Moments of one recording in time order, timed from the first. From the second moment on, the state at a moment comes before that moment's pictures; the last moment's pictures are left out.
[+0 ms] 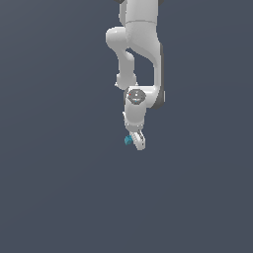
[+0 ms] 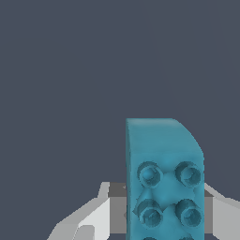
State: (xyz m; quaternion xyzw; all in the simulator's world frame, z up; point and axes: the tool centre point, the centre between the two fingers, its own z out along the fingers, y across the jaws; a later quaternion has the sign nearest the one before) arm -0.080 0.037 0.023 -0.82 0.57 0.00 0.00
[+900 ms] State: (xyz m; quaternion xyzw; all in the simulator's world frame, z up) arm -0.063 0.036 0.053 -0.82 0.57 0.00 0.00
